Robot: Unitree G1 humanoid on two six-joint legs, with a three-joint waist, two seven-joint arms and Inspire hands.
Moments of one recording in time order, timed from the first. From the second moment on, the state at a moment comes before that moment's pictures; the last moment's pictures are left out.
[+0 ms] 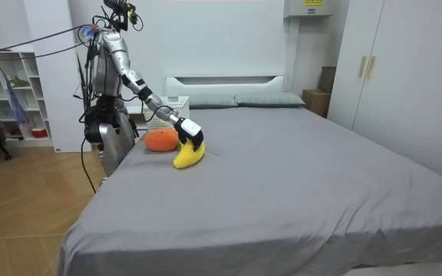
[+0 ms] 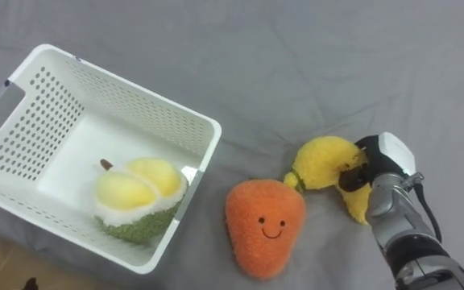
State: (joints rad) left arm 0.03 0.29 -0.07 1.07 -0.08 0.02 0.30; right arm -0.49 -0.49 0.38 1.09 -0.20 0.02 -0.28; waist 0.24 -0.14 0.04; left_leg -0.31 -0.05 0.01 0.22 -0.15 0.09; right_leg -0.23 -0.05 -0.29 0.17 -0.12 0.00
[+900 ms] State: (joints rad) left arm 0.13 0.31 -0.04 0.97 -0.08 0.02 0.28; right arm -0.29 -0.50 0.28 0.76 -0.29 0.02 -0.21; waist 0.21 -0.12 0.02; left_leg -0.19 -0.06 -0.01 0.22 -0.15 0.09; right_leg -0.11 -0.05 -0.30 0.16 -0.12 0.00
